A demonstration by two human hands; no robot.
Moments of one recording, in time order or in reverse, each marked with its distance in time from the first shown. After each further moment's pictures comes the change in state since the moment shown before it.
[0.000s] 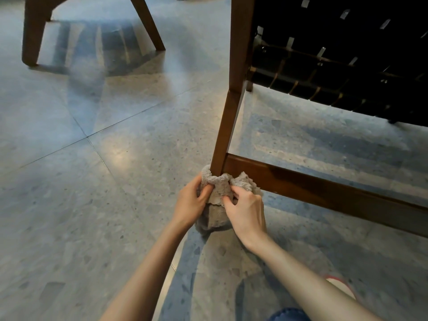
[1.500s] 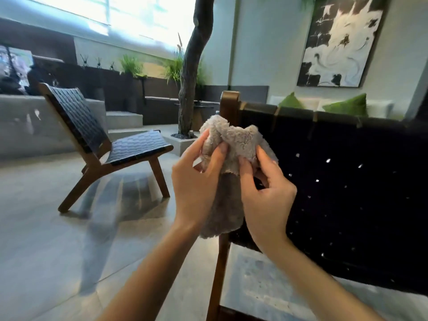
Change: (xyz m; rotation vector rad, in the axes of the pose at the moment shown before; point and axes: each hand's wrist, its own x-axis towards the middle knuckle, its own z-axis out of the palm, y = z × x) left_hand 0.000 0.414 -0.165 -0.332 0.489 0.856; right_hand 0.056 -0.293 -0.272 0.500 0.844 -0.726
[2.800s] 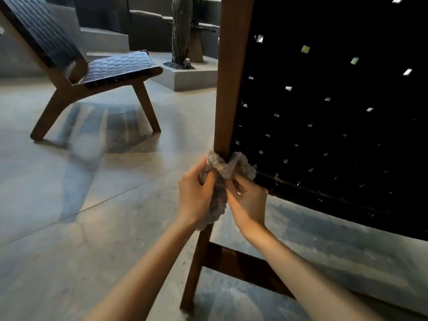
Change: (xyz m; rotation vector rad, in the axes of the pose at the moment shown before) left_hand -0.137 -0.193 0.027 0.210 -0.120 -0.366; right_hand -0.152 0.186 0.004 -0.173 -0.422 0.339
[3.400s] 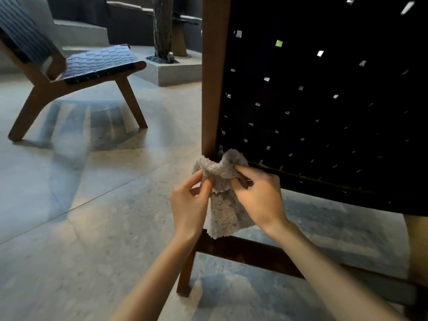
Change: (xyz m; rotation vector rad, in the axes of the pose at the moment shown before) left_hand -0.047 0.007 0.000 -0.124 0.040 -0.178; right_hand -0.012 -0.026 -0.063 -0.207 -0.142 -0.027
